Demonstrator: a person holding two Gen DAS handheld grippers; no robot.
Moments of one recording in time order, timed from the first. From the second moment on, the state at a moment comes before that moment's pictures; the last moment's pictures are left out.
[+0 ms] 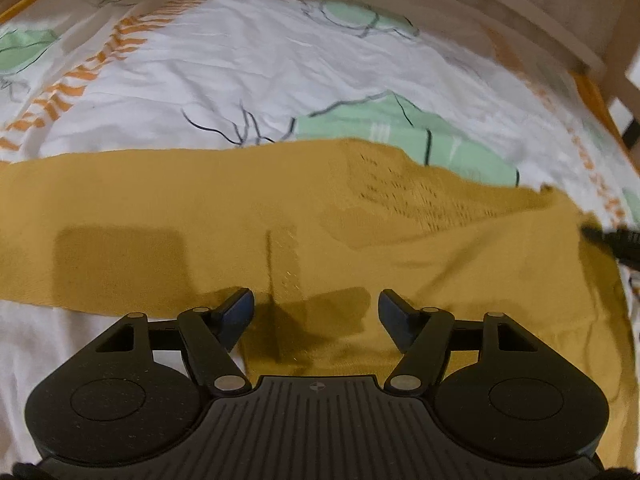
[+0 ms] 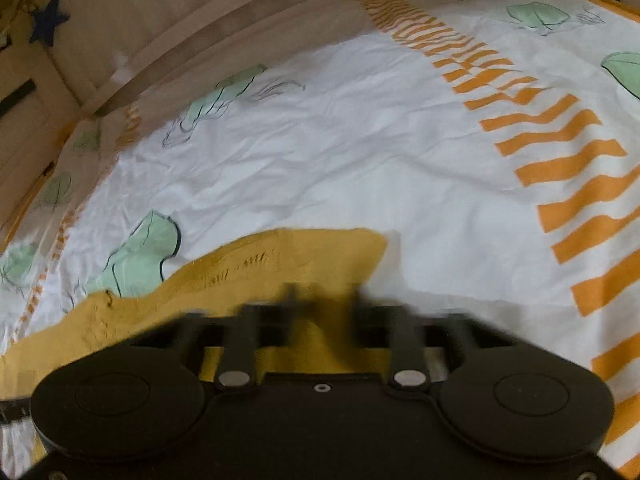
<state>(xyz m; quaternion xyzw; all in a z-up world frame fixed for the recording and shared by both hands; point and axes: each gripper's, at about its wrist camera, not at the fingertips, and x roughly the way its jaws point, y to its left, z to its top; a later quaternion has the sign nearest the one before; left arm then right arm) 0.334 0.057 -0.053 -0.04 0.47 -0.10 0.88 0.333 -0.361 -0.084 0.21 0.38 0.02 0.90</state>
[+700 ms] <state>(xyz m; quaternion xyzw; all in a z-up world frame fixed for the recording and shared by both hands) 0.341 0.063 -0.062 -0.01 0.48 -0.06 0.87 0.287 -0.372 -0.037 0.15 0.35 -0.04 0.92</state>
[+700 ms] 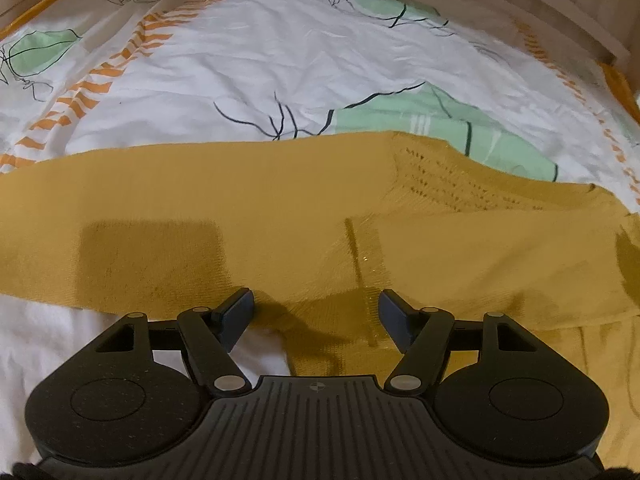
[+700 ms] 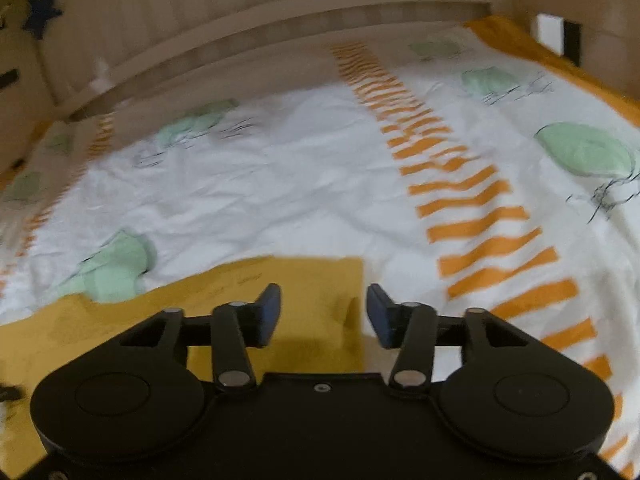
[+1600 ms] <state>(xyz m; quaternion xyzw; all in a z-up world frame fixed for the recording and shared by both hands) 0.216 0.057 -0.031 0.01 0.48 -0.11 0.87 0.108 -0.378 -0.041 0.22 0.44 0.04 0.87</state>
